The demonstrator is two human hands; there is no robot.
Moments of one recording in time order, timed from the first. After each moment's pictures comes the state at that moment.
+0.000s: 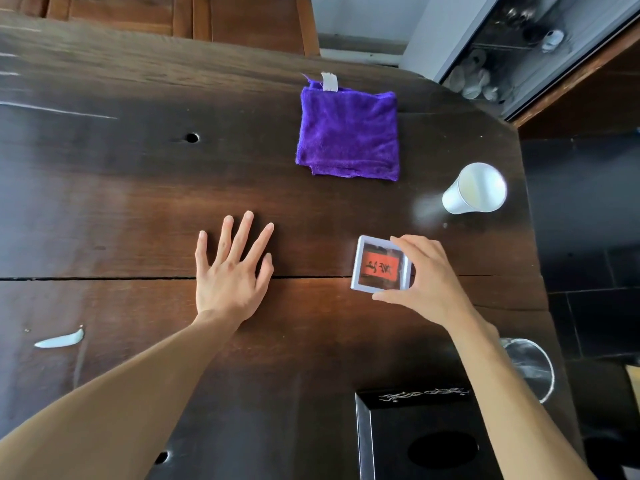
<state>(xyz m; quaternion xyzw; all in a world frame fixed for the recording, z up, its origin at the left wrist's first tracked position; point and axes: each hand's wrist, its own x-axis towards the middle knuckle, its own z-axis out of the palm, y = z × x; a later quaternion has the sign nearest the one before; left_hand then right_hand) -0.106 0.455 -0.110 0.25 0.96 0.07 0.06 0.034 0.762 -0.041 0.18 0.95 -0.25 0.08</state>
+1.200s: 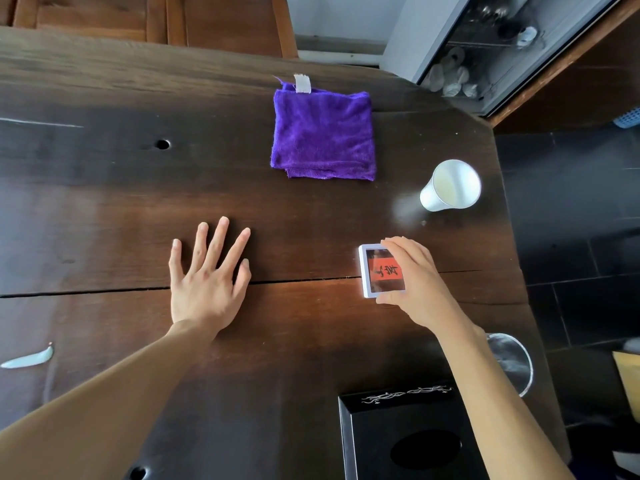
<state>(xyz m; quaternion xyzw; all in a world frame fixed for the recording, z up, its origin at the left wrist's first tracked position) -0.105 0.456 -0.111 0.25 0.97 0.06 0.05 0.046 0.770 -0.031 0.23 0.93 -0.25 0.16</state>
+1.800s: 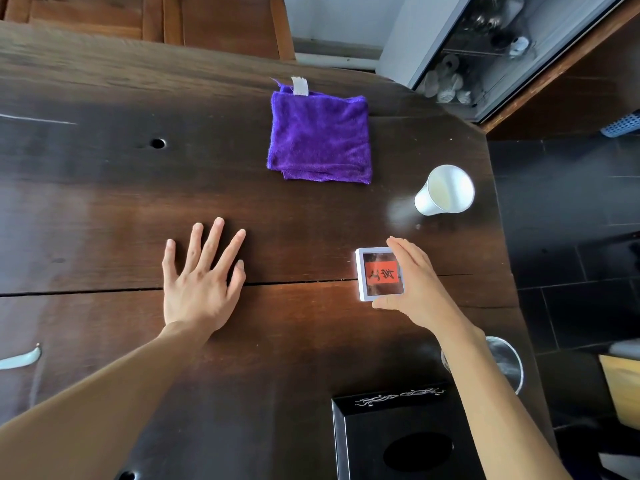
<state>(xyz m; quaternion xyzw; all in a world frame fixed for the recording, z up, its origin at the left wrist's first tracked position) -0.105 0.455 -0.113 0.25 0.97 0.06 0.05 0.045 0.775 -0.026 0.26 0.91 -0.27 0.19</state>
